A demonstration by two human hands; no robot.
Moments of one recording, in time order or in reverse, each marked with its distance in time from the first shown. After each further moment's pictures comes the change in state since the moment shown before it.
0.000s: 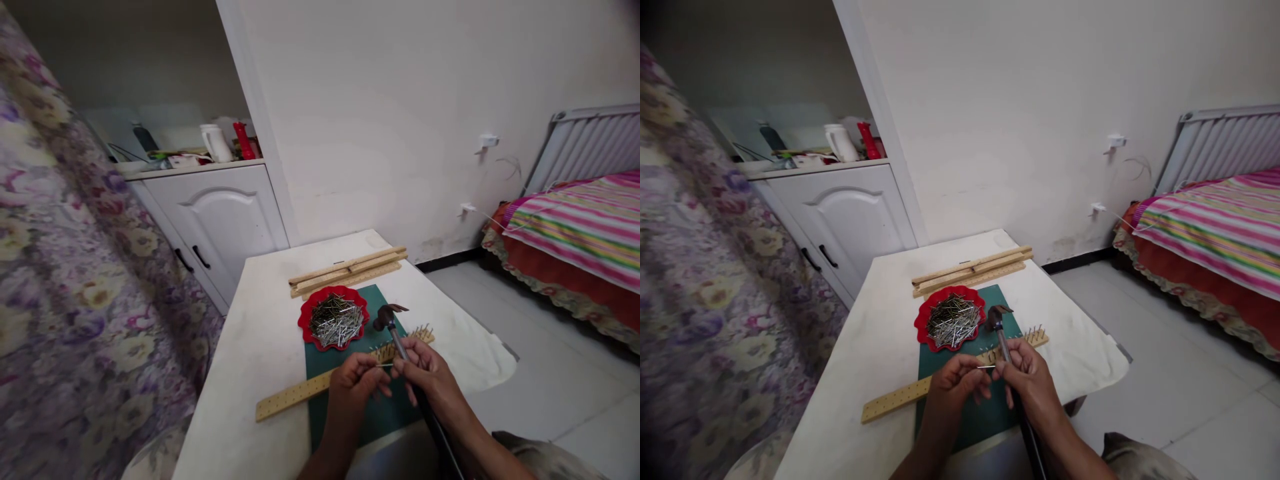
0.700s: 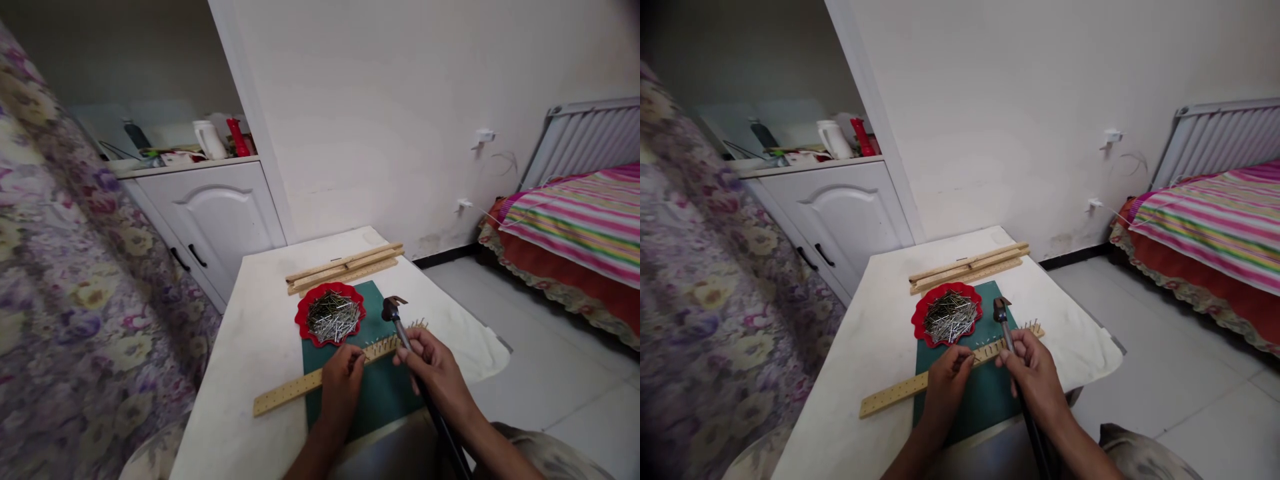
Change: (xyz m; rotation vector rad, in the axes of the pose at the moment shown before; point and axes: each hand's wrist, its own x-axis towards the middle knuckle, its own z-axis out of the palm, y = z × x) left_hand 0.015 -0.028 -0.019 0.684 0.179 0.220; right_hand -0.006 -0.012 -0.009 -0.175 0.067 -0.070
